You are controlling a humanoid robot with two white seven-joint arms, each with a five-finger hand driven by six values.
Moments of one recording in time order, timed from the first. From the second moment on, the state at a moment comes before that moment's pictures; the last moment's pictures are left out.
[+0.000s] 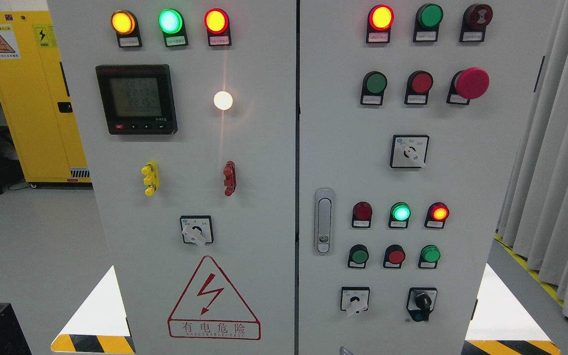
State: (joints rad) left arm 0.06 -0.10 -0.10 -0.13 0.08 -0.05 -0.06; right arm 0.22 0.06 0.35 -1.88 0.37 -0.30 -0.19
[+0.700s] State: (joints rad) left arm 0.06 -0.10 -0.10 -0.13 0.08 -0.05 -0.06; right arm 0.22 0.06 0.35 -1.88 0.37 -0.30 -0.19
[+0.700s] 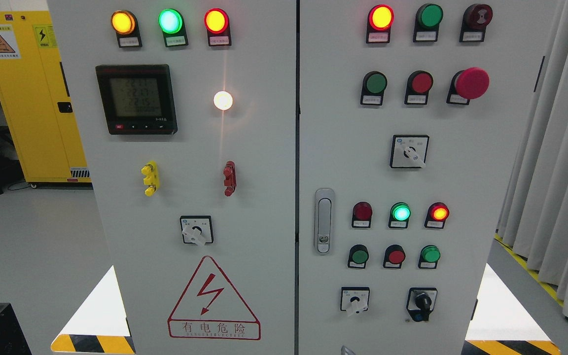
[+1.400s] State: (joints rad) left arm 0.06 -0.10 -0.10 -0.13 0.08 -0.05 -0.06; right arm 0.17 0.05 0.30 -1.89 0.59 -0.28 -0.19
